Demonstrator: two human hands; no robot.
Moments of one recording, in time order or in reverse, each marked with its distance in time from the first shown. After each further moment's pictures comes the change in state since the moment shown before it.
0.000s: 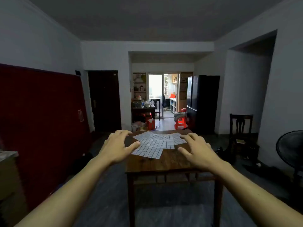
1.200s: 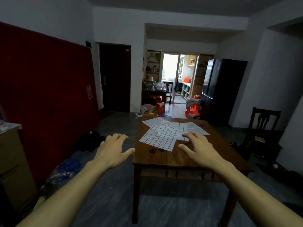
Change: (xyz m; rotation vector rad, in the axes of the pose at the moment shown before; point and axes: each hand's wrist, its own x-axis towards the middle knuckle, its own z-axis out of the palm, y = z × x) left_hand 0.097 -0.164 0.103 0.207 -0.136 -0.134; right_hand 0.164 -0.015 0.135 0.030 -0.167 -0.014
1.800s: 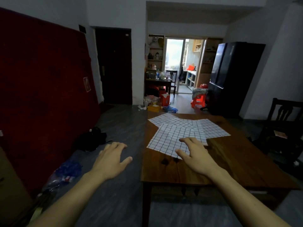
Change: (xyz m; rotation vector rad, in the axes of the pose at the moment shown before) left_hand 0.192 -0.117 0.100 -0.067 -0.104 0.021; right_hand 0.230 -0.003 0.148 0.101 0.017 0.002
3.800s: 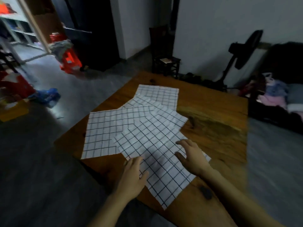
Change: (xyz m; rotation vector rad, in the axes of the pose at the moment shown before) left_hand 0.631 -0.101 0.281 -0.394 -0.698 0.866; right_hand 0.404 0.104 0.281 -0.086 0.234 0.987
